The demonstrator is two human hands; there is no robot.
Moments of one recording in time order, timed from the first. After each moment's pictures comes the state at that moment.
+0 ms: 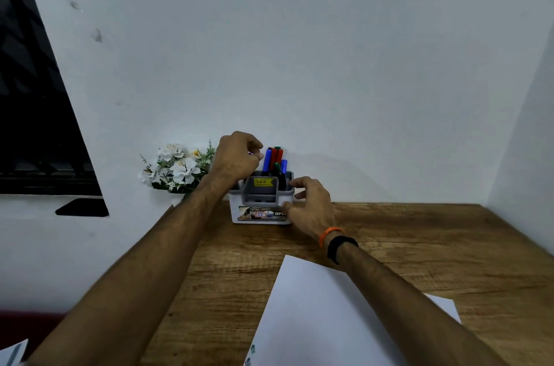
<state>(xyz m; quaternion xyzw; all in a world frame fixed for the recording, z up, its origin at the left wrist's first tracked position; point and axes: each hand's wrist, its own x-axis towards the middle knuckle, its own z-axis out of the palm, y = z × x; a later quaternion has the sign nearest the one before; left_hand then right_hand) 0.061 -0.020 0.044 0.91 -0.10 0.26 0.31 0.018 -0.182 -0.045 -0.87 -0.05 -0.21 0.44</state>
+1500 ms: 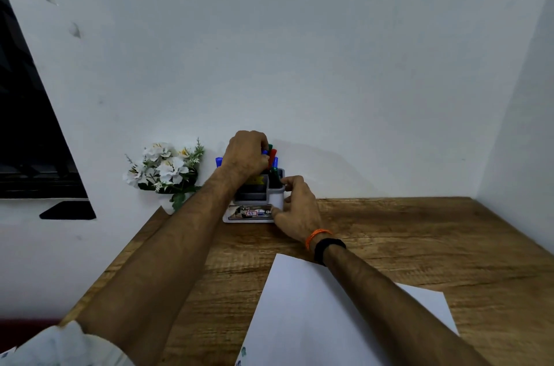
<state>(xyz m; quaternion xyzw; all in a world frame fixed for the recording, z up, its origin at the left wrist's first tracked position) 0.081 -0.054 0.043 0.94 -0.14 0.25 0.18 0.028 -0.178 -0.064 -0.87 -0.07 -0.19 0.44</state>
